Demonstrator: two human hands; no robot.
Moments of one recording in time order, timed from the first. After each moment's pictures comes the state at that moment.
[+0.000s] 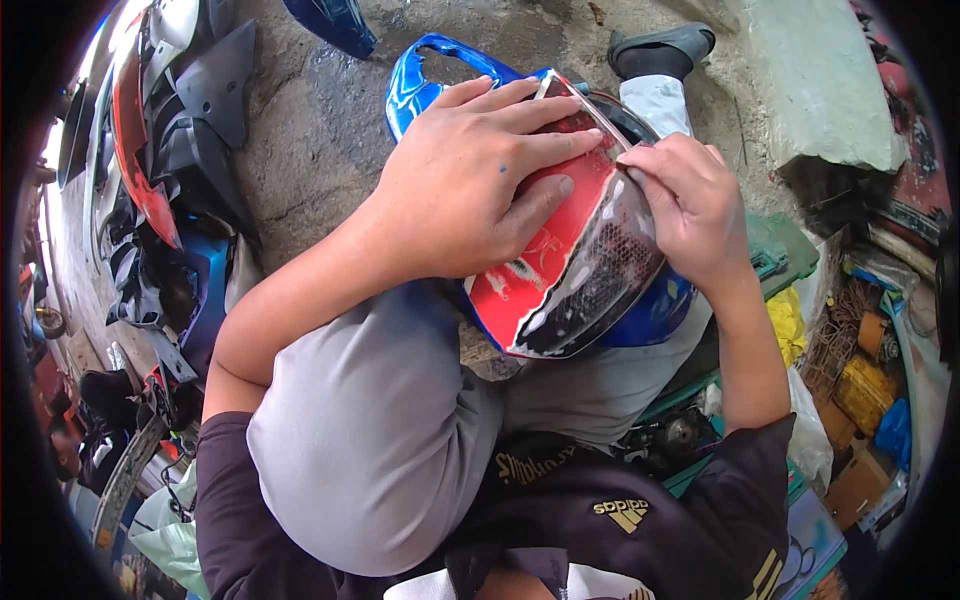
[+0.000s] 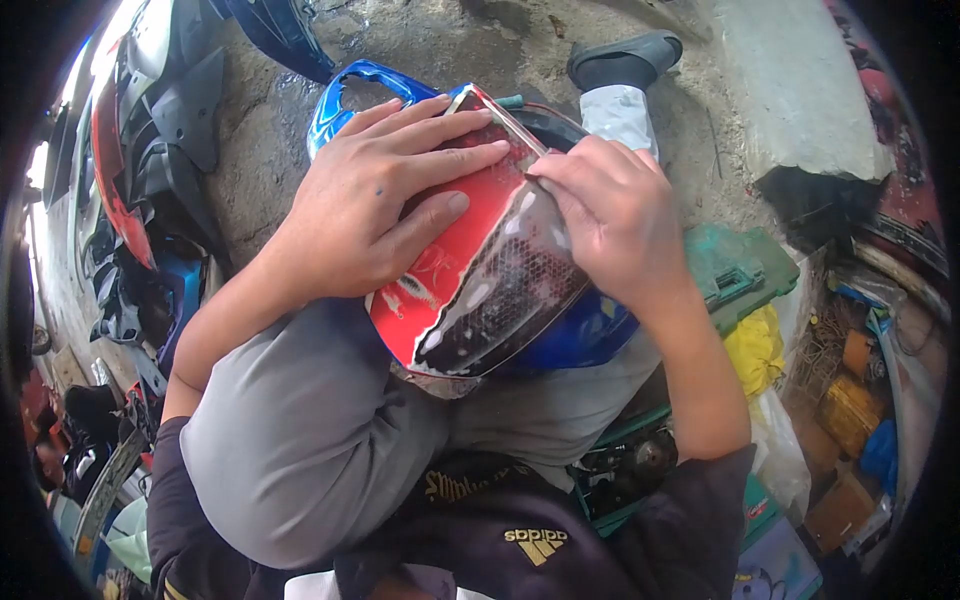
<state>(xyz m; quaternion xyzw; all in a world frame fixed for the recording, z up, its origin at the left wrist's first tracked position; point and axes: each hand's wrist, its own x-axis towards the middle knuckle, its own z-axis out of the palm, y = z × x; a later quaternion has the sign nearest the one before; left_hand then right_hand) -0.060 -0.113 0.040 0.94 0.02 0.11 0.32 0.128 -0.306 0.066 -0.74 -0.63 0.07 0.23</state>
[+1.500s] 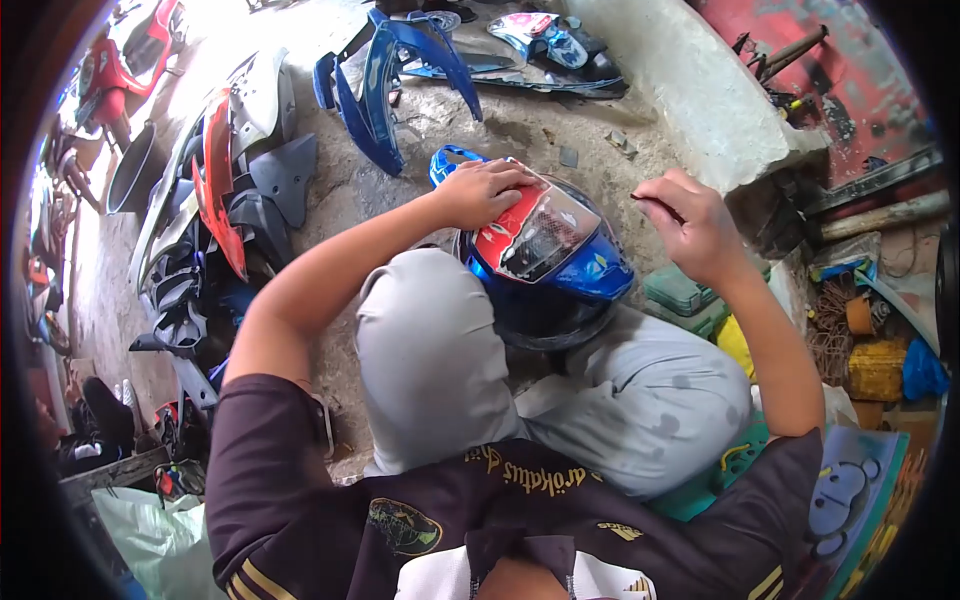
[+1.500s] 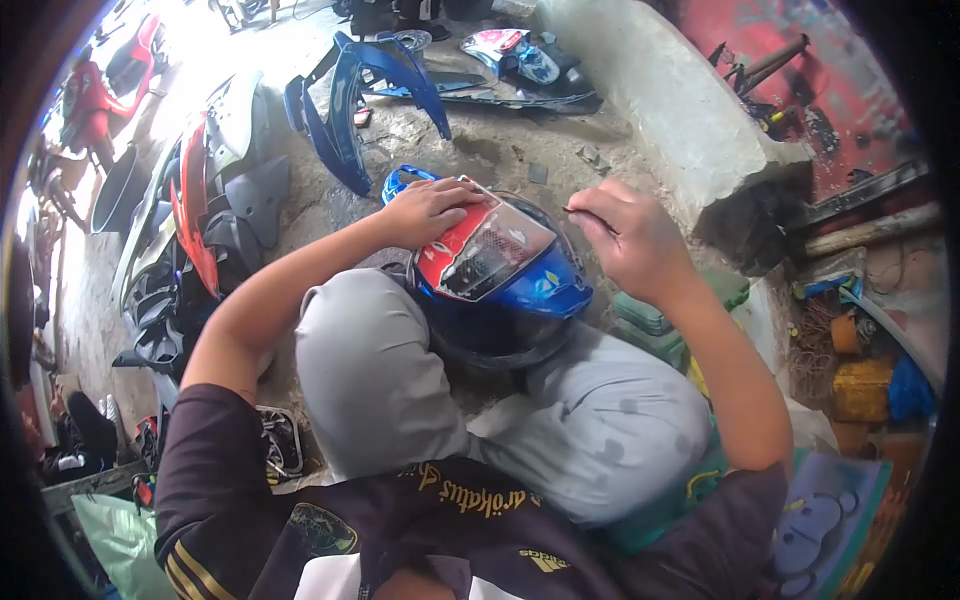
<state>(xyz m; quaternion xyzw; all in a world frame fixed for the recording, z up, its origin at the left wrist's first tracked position) -0.049 -0.101 0.024 0.96 -0.04 0.06 0.28 0.090 -0.404 0.221 -0.75 -0.61 0.01 0.25</state>
